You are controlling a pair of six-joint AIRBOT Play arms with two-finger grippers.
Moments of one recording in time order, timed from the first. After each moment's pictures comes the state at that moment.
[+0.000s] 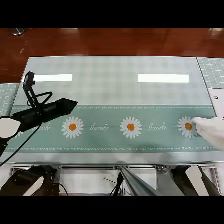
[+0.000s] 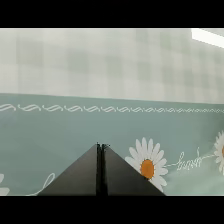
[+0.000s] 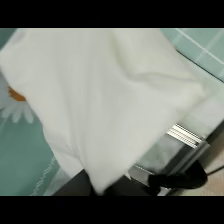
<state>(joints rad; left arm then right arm) -0.26 -0.66 0.55 0.89 -0.66 -1.58 -1.00 -0.85 1.24 -1.60 1.83 1.68</state>
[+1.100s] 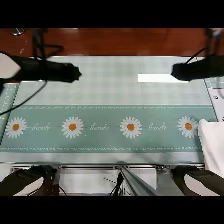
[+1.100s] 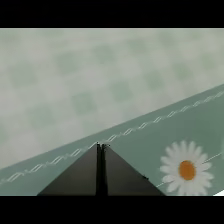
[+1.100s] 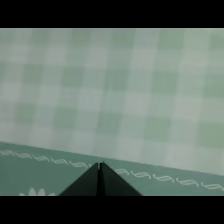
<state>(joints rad) -0.30 -1.12 1.18 1.20 -0.98 -1.50 0.09 -1.17 1.24 -1.38 1.10 1.59</state>
